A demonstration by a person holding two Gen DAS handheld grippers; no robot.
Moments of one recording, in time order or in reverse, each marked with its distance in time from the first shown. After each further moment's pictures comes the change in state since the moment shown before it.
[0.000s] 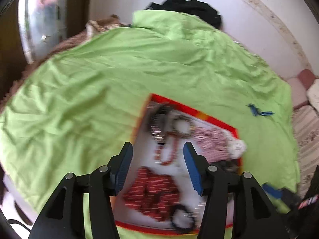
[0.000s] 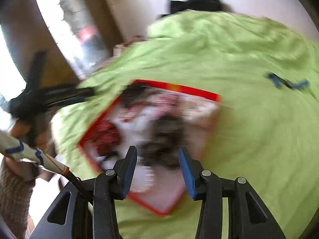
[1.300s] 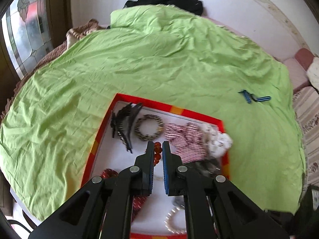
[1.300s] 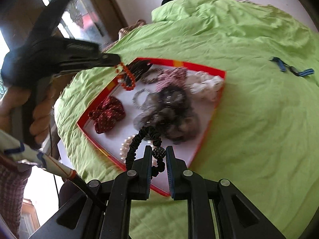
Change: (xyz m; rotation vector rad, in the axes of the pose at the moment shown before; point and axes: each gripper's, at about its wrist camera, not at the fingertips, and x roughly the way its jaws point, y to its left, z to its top) left arm 0.020 -0.082 0.005 0.111 0.049 0.011; right arm 0.013 0.015 -0.028 -0.052 0.099 0.068
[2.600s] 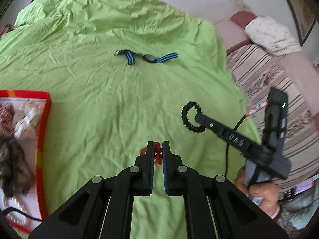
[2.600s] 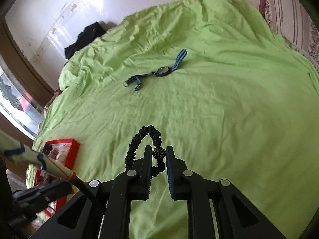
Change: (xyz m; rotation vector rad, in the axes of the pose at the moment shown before) left arm 0.032 -0.284 -0.072 0.162 0.089 -0.420; right arm -0.123 -0.297 -0.015 0.463 -0.243 -0.238
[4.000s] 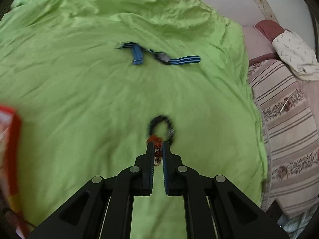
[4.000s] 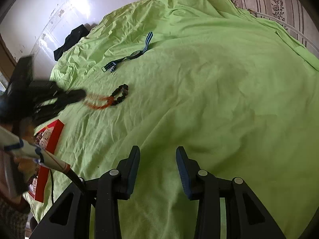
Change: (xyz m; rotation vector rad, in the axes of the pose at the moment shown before) left arm 0.093 0.033 0.060 -0.126 0.079 0.034; right arm -0.010 -0.054 -0.085 0.083 -0.017 -0.057
